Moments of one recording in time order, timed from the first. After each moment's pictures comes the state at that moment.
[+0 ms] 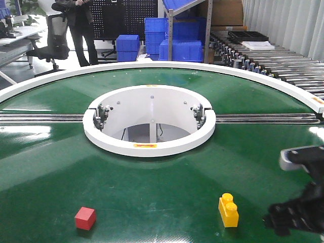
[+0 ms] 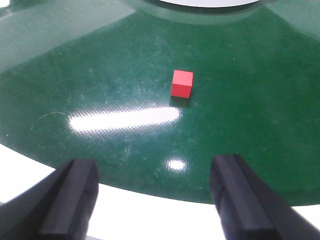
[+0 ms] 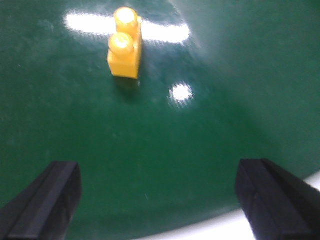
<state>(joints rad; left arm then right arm) -0.14 0.55 -0.71 0.00 0.83 -0.08 0.14 1.31 -1.01 -0.01 0.75 -0.04</state>
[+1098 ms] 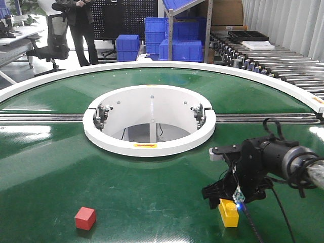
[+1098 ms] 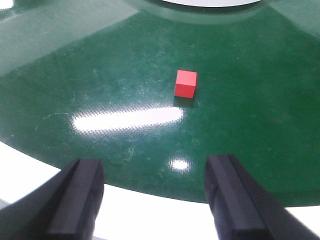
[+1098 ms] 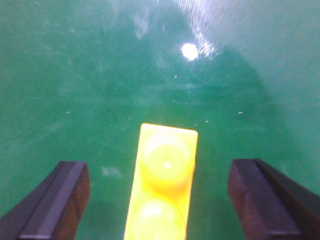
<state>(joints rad) -0.14 0.55 -0.71 0.01 0.83 -0.08 0.20 2.07 -1.60 -0.02 0.80 0.04</state>
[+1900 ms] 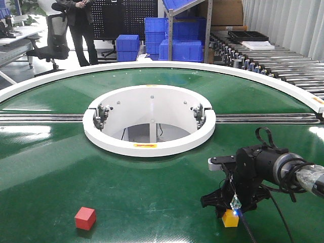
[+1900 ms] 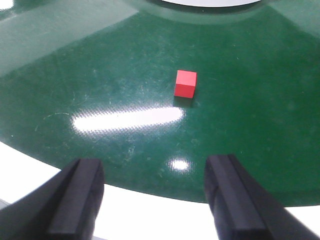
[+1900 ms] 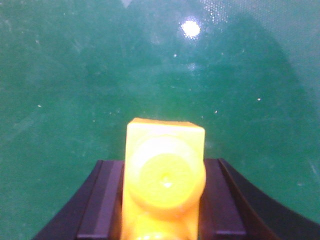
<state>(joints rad) -0.14 0.55 -0.71 0.01 0.83 -0.08 0.20 2.14 -1.61 -0.02 0.81 0.07</state>
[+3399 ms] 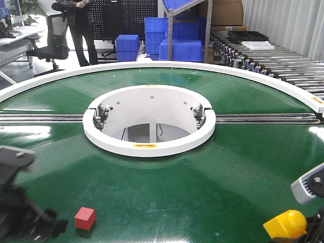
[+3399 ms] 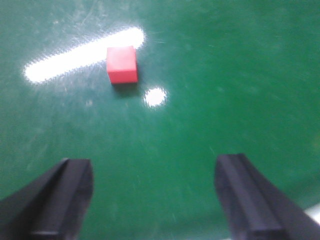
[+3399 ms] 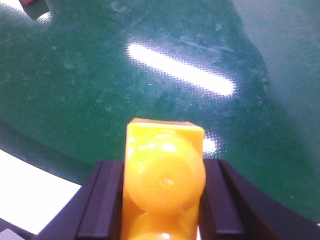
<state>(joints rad) -0.26 1.31 -0.99 -0.13 0.70 0.13 0.20 0.96 -0.85 0.24 0.80 -0.41</state>
